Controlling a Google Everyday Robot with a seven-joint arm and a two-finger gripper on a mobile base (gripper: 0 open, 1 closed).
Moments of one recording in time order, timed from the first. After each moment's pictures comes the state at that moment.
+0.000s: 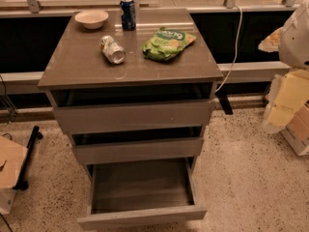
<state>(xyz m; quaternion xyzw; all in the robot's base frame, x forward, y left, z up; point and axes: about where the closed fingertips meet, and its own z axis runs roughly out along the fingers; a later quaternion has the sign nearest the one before) 0.438 -0.216 0.977 -0.60 0.78 -0.04 0.16</state>
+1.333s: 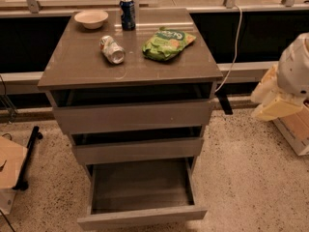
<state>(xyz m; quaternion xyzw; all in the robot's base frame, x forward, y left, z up) 0.437 -0.229 0.929 -0.61 0.78 -0.01 0.17</state>
